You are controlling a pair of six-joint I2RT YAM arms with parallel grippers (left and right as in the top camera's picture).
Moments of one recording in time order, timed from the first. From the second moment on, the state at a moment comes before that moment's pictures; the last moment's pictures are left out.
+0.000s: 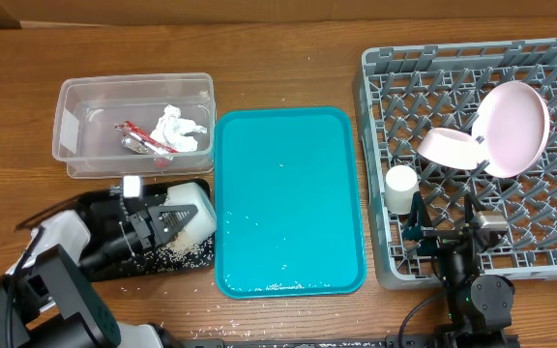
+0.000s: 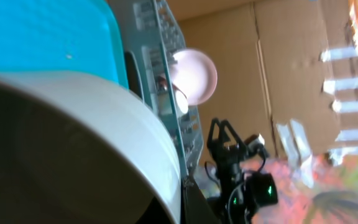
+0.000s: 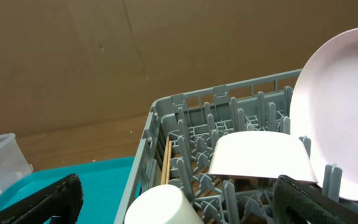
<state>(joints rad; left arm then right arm) 0.50 1.62 0.75 -1.29 1.45 0.86 0.12 0.01 0.02 -0.02 0.06 0.23</state>
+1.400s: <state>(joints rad) -0.65 2.29 1.58 0.83 0.82 -1.10 0.12 0.01 0.02 -0.02 0.06 0.23</state>
